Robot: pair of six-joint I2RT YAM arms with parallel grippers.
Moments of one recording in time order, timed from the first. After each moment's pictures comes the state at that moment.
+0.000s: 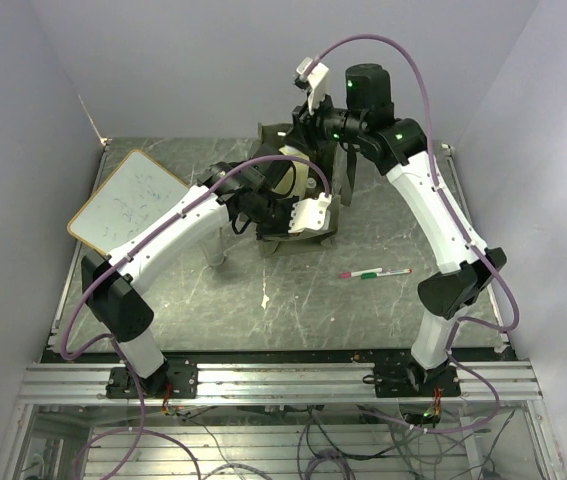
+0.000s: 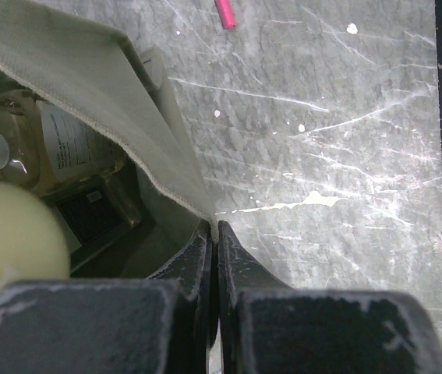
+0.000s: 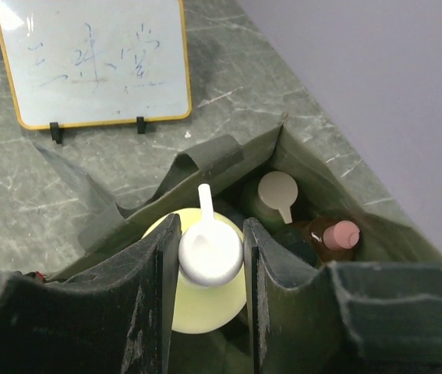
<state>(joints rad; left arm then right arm) -0.77 1.69 1.74 -1.07 0.42 0.95 0.53 1.84 2.23 -0.74 -0.43 -0.27</state>
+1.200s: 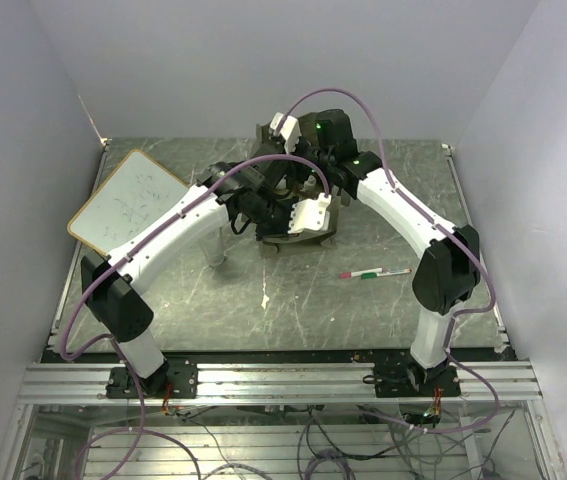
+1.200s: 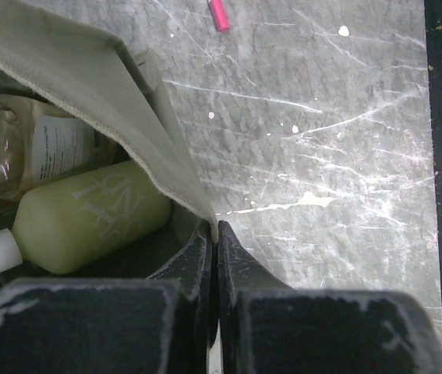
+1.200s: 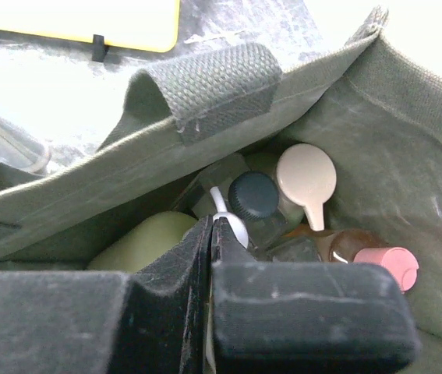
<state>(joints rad) -0.77 1.69 1.74 -1.08 0.44 0.95 0.54 1.88 1.75 -0.34 -0.46 -0.49</state>
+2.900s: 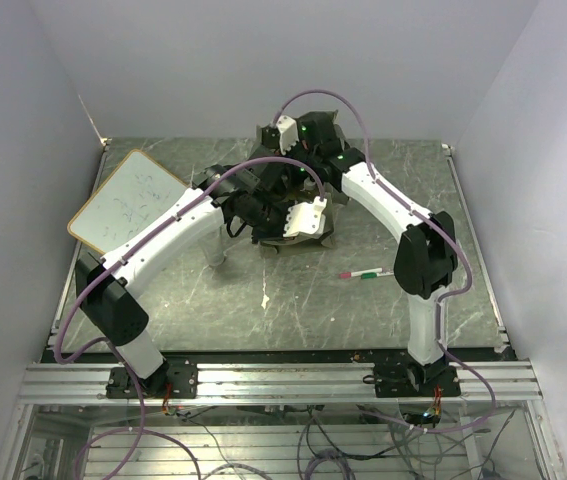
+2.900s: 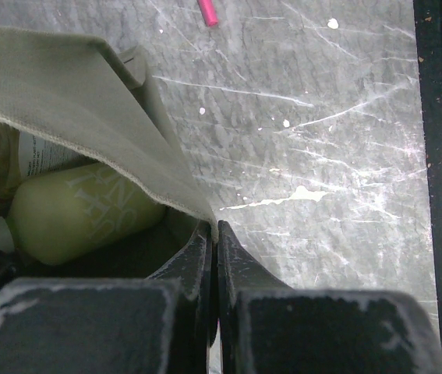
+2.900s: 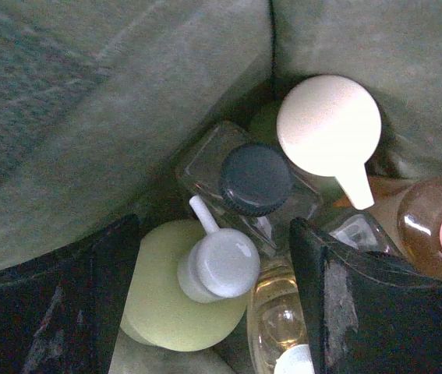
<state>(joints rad) -0.76 1.65 1.69 -1.08 0.45 0.97 0.53 2.05 1.88 -0.44 -0.36 -0.20</state>
